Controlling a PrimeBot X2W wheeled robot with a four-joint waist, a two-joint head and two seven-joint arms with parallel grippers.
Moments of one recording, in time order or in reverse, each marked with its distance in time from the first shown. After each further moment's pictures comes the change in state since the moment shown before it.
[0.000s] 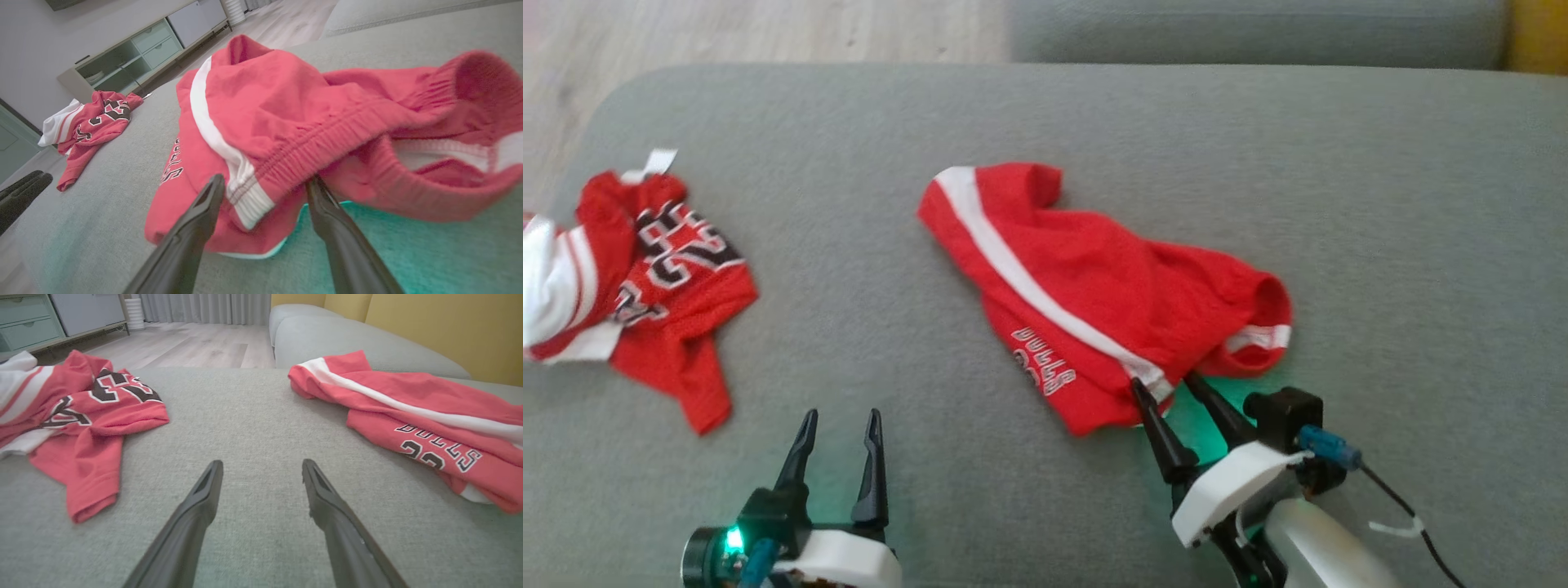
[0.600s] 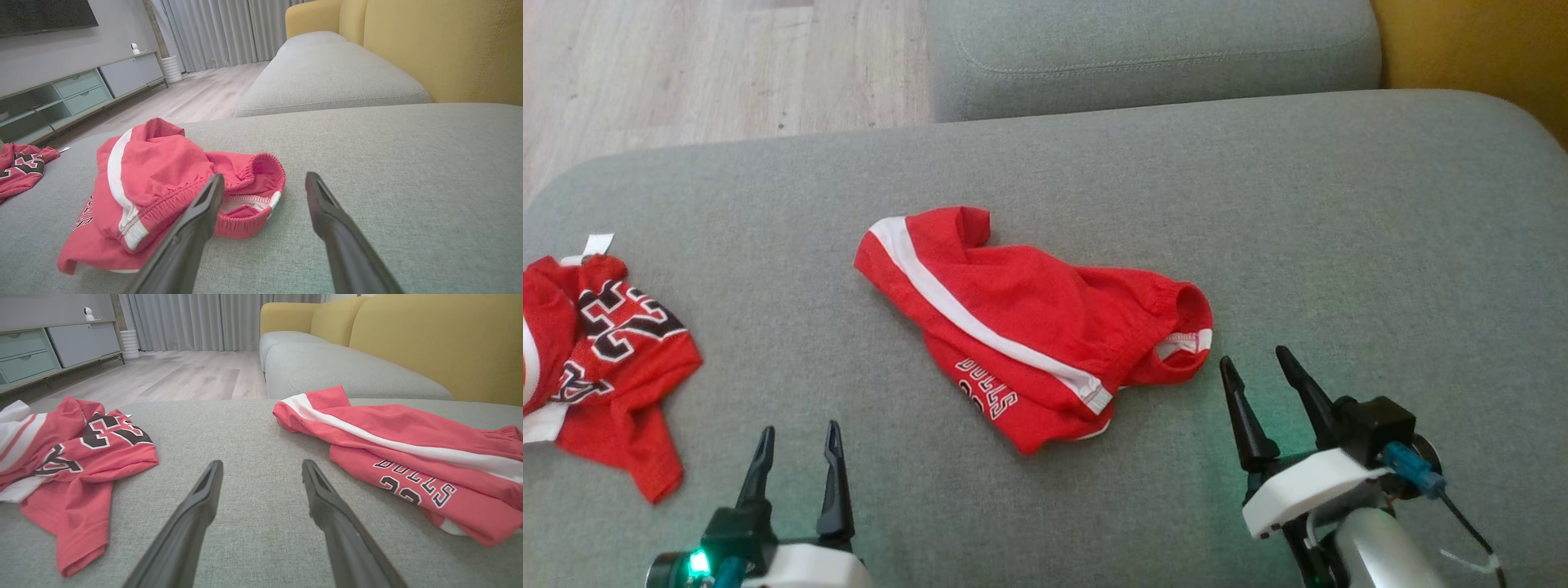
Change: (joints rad) left arm 0.043 0.004 0.077 -0.031 0.013 0.026 0.000; right arm 0.130 0.001 -0.324 -0.179 -0.274 0.000 -0.001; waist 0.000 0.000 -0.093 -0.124
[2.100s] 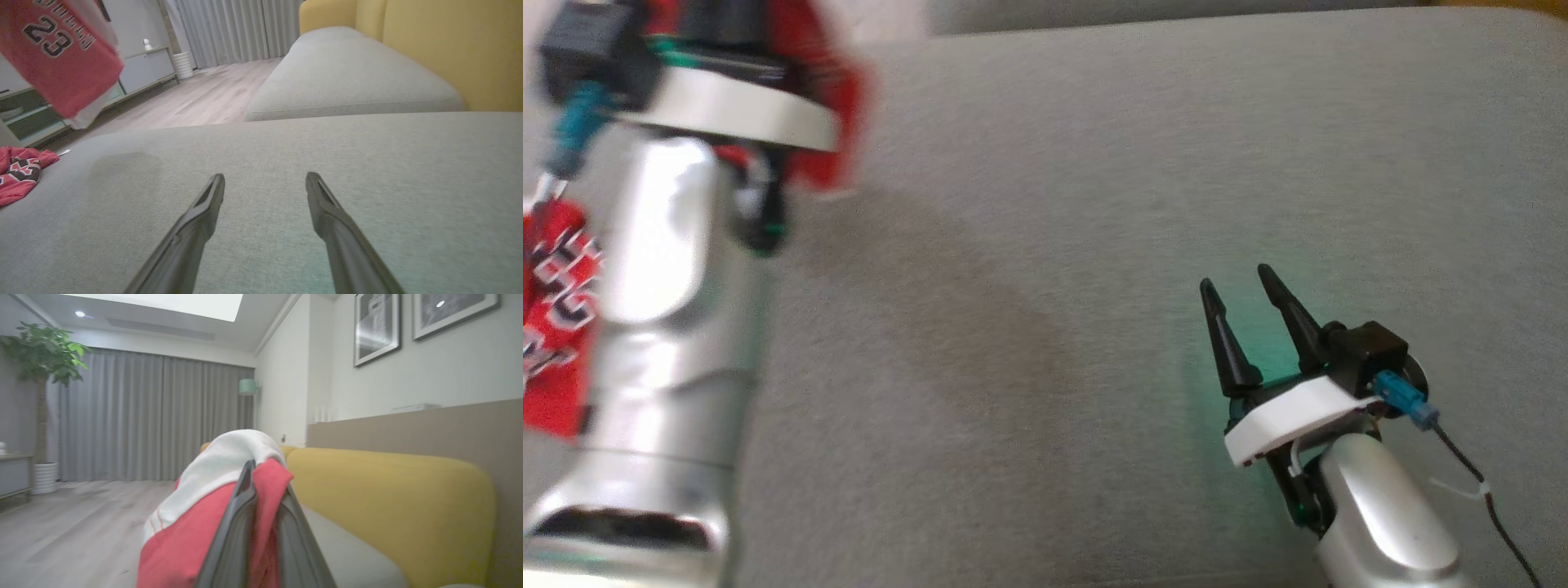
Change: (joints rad) left arm -0.917 0.095 -0.170 0.188 -0.218 -0.139 0.000; right arm -0.145 -0.003 0.048 -0.005 0.018 0.000 0.000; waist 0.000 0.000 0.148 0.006
